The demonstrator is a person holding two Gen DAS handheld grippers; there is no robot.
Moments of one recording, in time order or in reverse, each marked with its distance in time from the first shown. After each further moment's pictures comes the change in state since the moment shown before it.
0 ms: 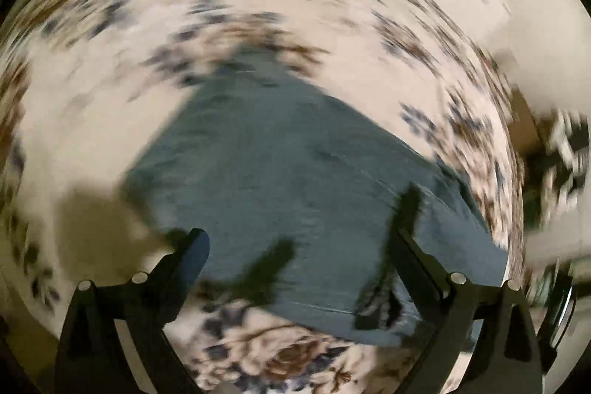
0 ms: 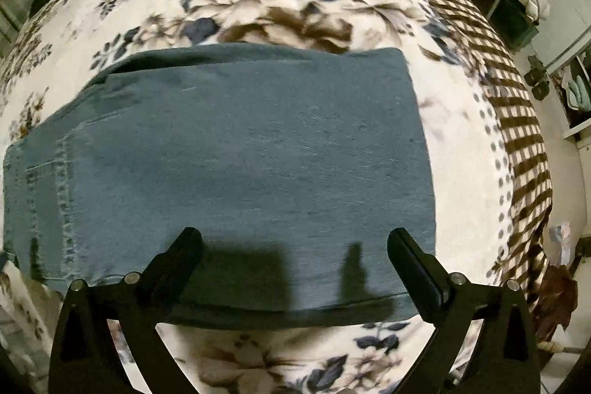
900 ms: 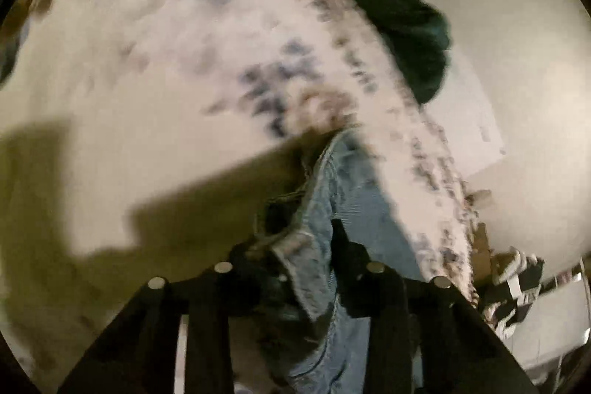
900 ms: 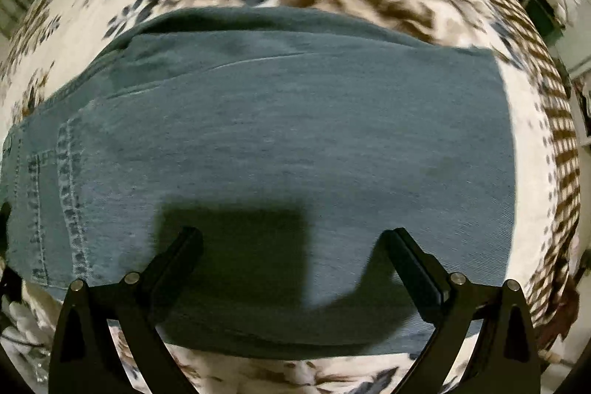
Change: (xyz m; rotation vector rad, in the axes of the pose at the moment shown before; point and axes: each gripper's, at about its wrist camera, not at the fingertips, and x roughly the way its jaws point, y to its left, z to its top) left arm 0.025 0.072 0.009 -0.314 -0.313 -0.238; right arm 0.038 0.039 0.007 -0.030 0.089 0.053
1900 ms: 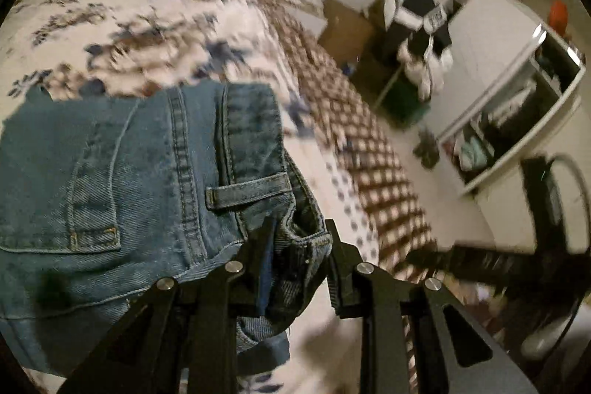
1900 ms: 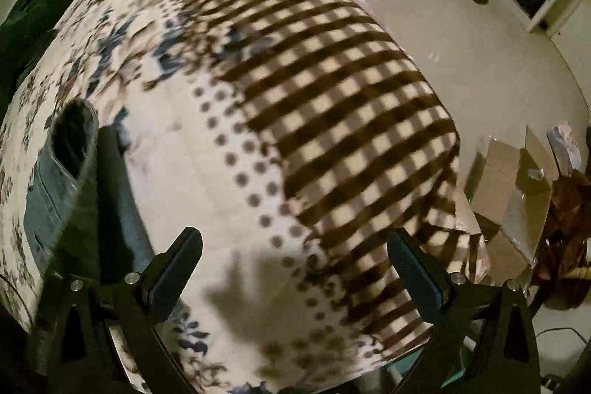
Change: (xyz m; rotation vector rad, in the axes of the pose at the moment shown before) left arm 0.040 -0.328 -0.357 0.871 0.510 -0.295; right arm -0.061 -0.350 -0.044 0.427 -0.067 -0.005
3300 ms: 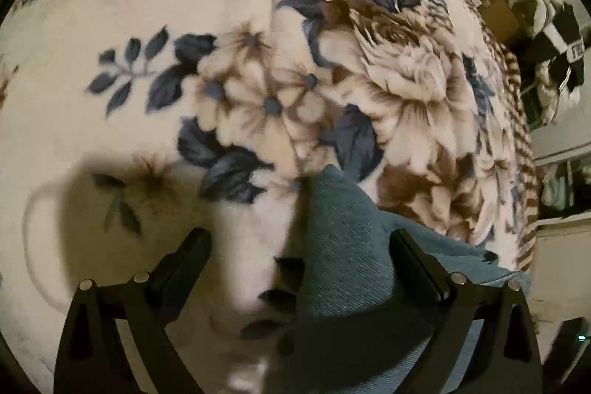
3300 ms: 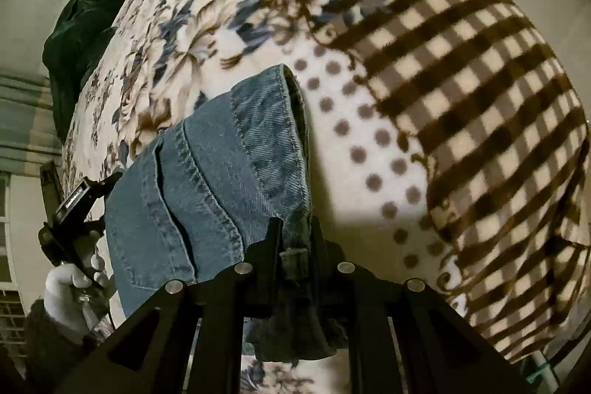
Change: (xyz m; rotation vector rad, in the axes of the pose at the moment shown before) left arm 0.026 0.223 0.096 -0.340 0.280 0.310; right arm 0.051 0.050 0.009 0.006 0.127 0.375
